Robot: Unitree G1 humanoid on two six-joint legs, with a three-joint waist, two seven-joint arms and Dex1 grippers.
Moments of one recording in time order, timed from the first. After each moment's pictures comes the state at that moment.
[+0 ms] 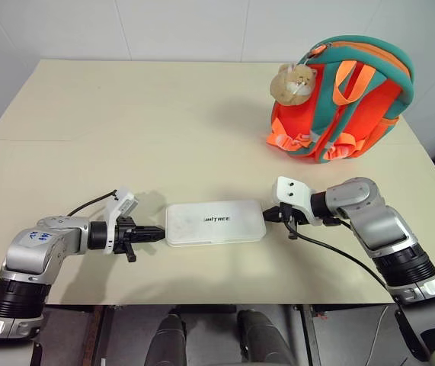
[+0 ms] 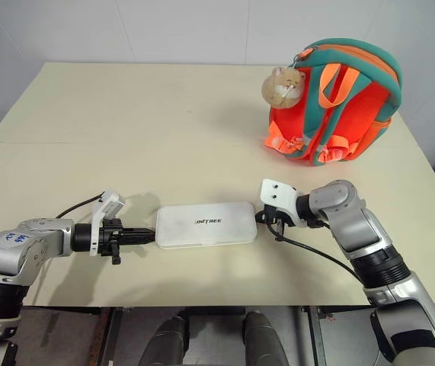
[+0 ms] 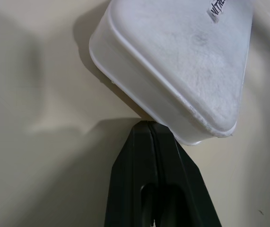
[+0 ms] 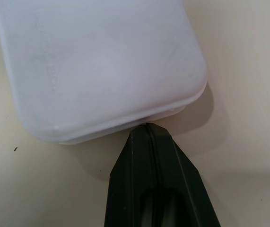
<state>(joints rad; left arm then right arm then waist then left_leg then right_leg) -0.34 0.79 0.02 -0.07 -0.52 0.94 -1.00 -0.62 -0.68 0.29 0.00 -0.01 0.48 1.21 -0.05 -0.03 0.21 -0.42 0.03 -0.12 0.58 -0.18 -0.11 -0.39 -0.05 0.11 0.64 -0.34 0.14</state>
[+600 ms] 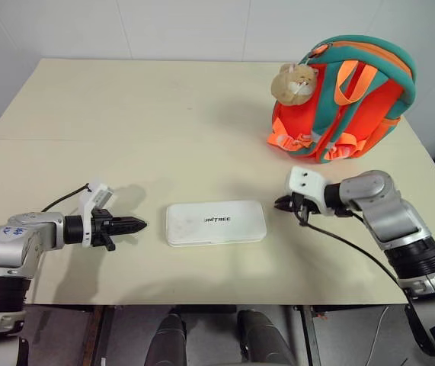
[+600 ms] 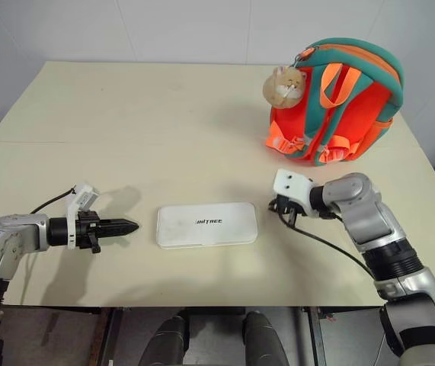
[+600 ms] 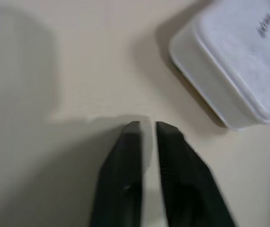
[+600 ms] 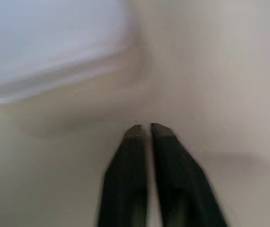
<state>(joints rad) -0.39 0.88 0.10 0.06 -0.51 0.96 -0.98 -0.69 -0.74 0.25 0.12 -0.04 0.42 1.11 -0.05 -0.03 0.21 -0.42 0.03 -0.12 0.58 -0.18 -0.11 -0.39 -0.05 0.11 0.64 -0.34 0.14</state>
